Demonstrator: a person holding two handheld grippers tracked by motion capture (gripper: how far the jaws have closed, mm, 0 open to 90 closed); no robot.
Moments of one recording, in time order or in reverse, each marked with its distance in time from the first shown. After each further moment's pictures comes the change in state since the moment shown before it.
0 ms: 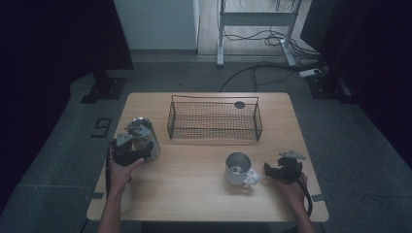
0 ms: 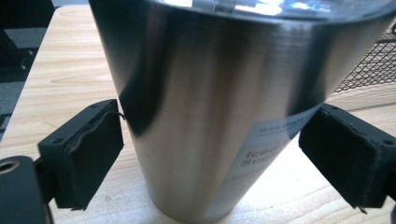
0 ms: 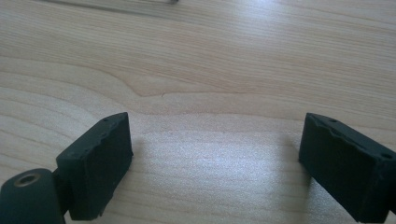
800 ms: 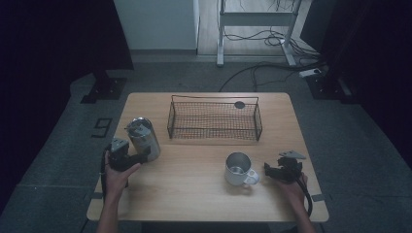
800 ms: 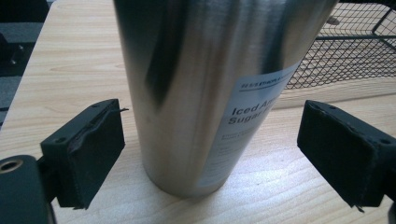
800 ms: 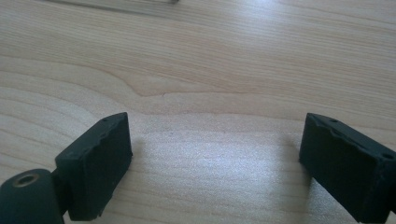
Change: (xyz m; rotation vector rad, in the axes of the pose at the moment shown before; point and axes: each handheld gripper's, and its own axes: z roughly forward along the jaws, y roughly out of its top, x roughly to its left) left arm 0.000 -0.009 -0.019 0.000 -0.029 -0.024; right arm 0.000 0.000 0.000 0.000 0.001 -0.001
